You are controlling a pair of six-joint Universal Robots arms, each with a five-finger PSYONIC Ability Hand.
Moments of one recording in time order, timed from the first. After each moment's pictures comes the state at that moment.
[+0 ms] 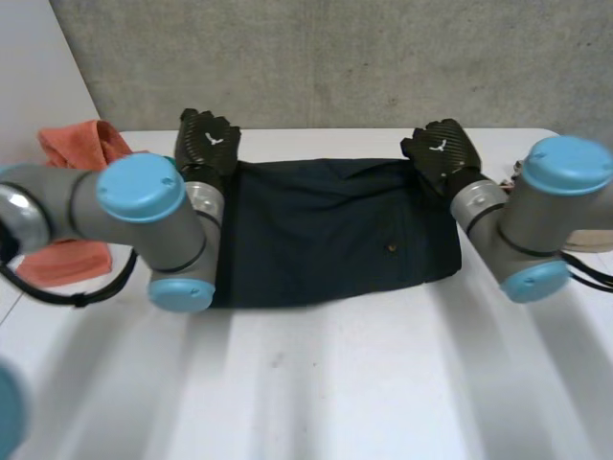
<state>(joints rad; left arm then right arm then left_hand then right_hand) 4.19 -2.32 -1.12 3.60 -1.79 3.87 1.91 -0.83 1.13 -0.34 1.33 2.58 1.11 1.19 1.19 1.20 1.00 0.99 1.17 1.20 1.19 0.99</state>
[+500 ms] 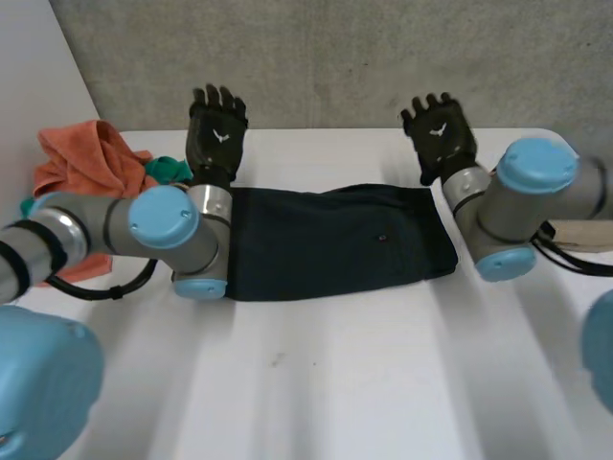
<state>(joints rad) 4.22 -2.55 -0.97 3.88 -1.72 3.90 1.92 -0.62 0.85 -0.38 1.42 2.56 0.19 0.20 0.21 0.20 0.04 0.20 0.22 0.21 0.23 0.06</state>
